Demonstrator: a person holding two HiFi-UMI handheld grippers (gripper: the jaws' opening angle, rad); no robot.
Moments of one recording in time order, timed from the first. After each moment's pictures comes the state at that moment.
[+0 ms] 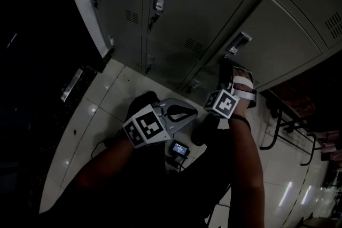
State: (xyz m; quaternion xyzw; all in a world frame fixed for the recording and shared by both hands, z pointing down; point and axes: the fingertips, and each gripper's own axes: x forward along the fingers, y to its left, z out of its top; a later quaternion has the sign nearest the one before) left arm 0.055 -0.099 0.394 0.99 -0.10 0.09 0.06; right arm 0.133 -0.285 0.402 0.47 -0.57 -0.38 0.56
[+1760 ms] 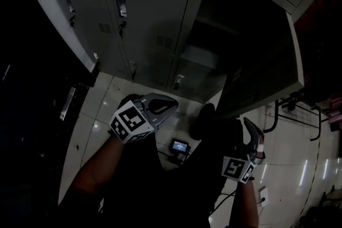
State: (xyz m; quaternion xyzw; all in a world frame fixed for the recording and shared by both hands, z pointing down) left arm 0.067 -0.097 0.409 0.99 -0.10 0.13 0.05; right arm 0.245 -0.019 0.385 0.61 -0.63 -0.23 0.42
